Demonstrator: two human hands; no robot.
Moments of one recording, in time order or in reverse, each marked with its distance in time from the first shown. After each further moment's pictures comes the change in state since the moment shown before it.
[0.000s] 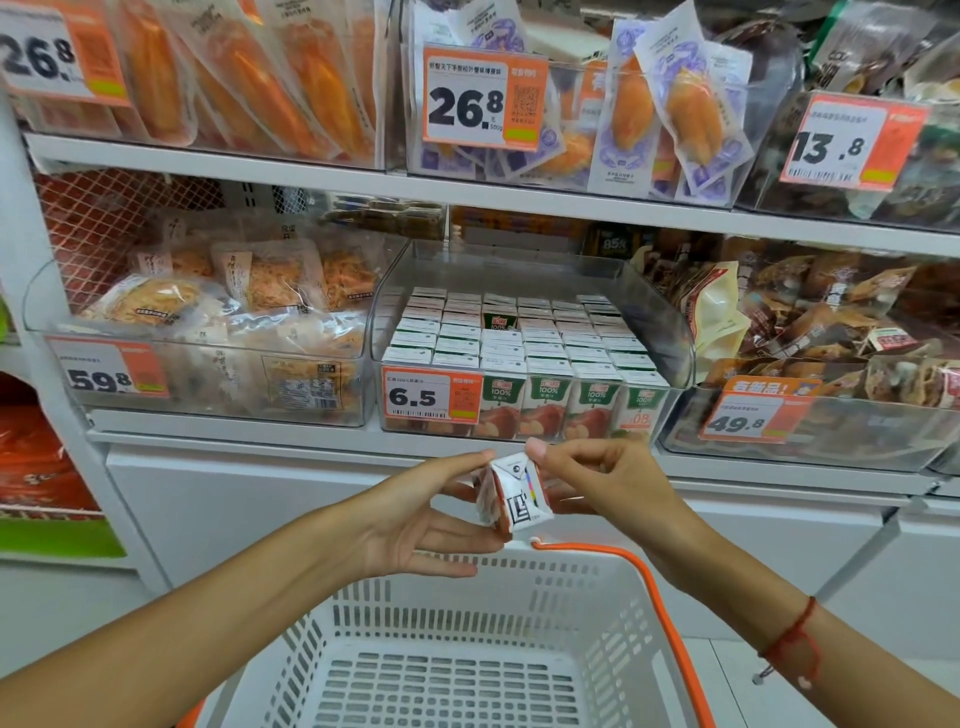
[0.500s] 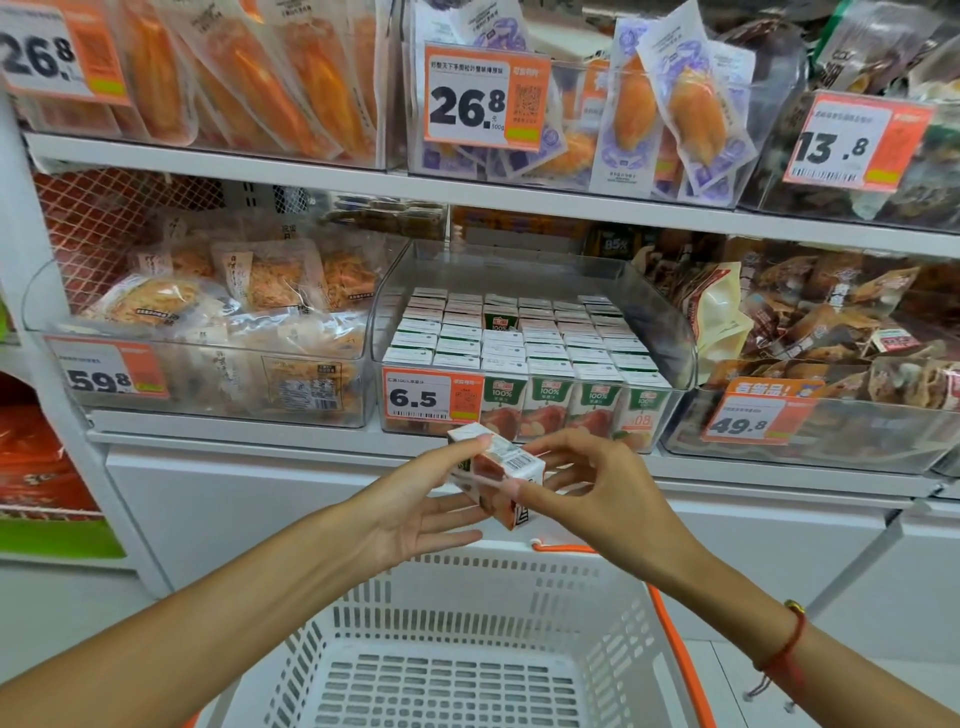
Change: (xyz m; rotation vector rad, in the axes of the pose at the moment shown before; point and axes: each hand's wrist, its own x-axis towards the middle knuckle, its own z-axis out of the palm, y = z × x) left_hand 0.003 0.002 0.007 -0.210 0.175 0.099; right_hand 0.000 0.002 0.008 -0.335 0.081 -0.158
